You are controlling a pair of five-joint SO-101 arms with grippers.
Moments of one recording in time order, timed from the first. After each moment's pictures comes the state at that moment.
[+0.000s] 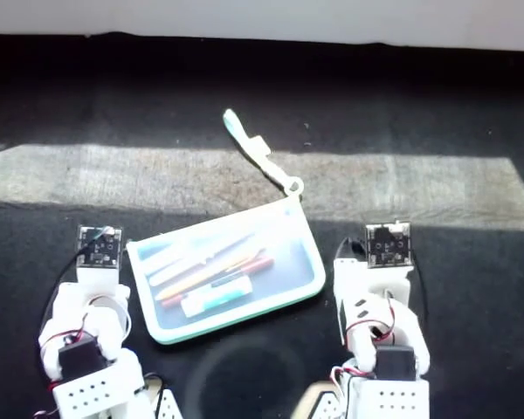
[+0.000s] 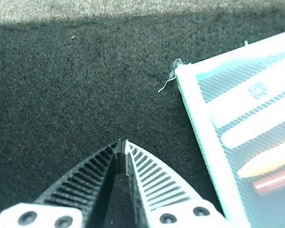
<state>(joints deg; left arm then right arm) -27.3 -103.3 95.6 68.2 -21.4 -0.1 -103.0 95.9 45.7 6.8</state>
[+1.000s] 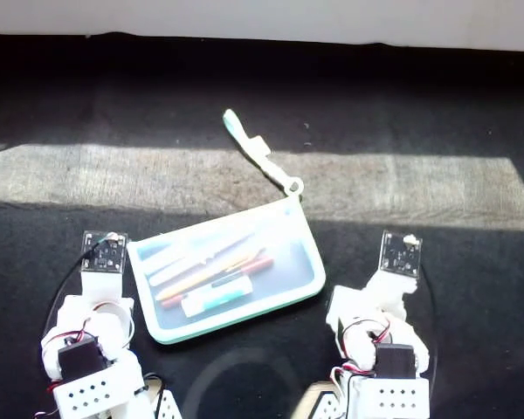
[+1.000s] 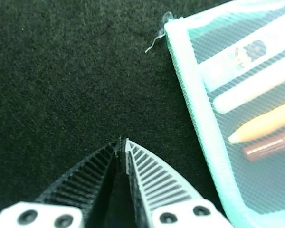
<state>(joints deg) -27.3 -103.3 96.1 76.2 -19.9 -0.2 -101.5 96.0 68.3 -11.3</state>
